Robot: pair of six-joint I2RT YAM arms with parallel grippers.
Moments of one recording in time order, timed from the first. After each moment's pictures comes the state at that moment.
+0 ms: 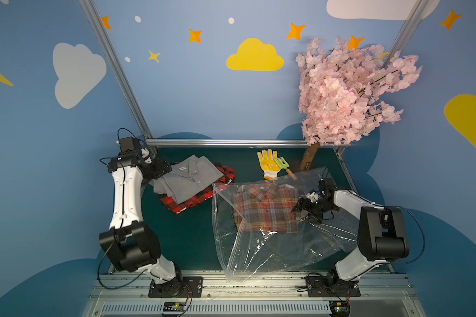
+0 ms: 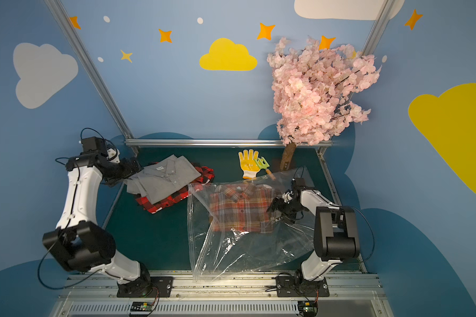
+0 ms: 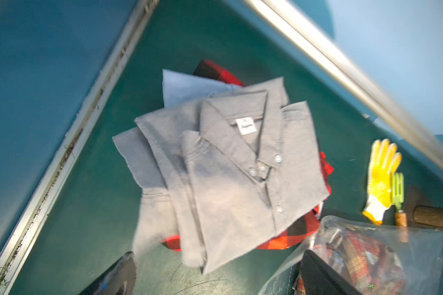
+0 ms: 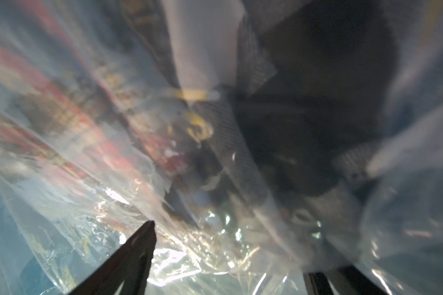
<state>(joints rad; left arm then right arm) 0.34 1.46 1.57 -1.05 0.26 -0.25 0.06 1.62 0.93 -0.75 -0.51 0.38</state>
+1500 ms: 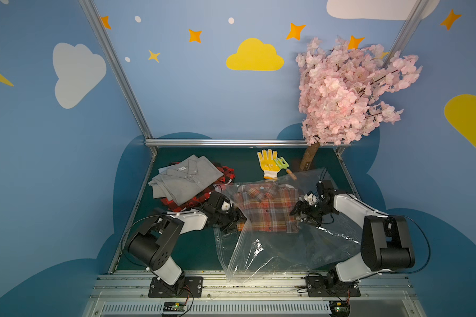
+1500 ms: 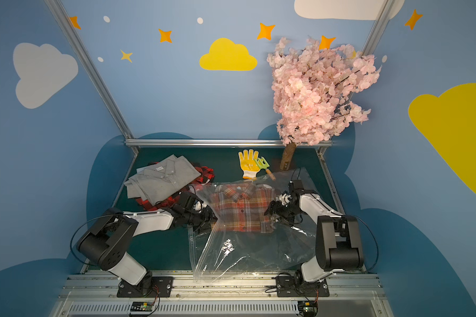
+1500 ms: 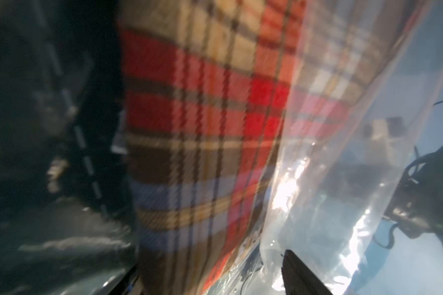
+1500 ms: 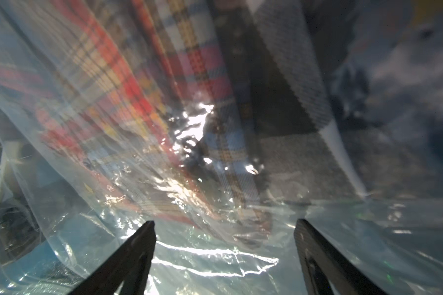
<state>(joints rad) -0.50 1.64 0.65 0.09 0.68 -1.06 0.10 1.54 0.87 -0.76 -0.51 0.36</state>
